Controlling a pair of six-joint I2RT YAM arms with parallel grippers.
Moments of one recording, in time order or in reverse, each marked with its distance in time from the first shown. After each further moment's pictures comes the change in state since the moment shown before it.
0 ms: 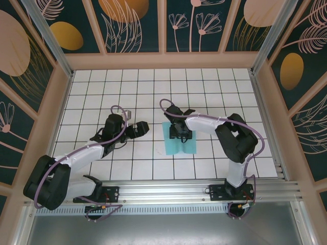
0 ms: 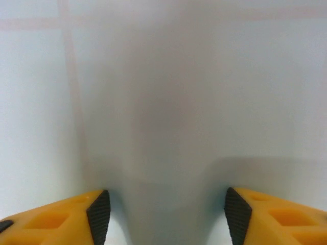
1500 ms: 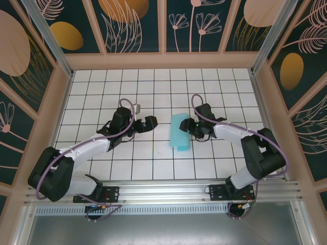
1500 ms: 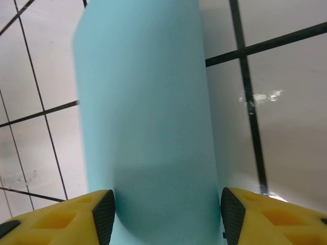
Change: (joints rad) left arm -0.094 0.100 0.153 -0.006 0.005 -0.025; right arm -0.294 -0.322 -0.388 0.443 -0.397 0.071
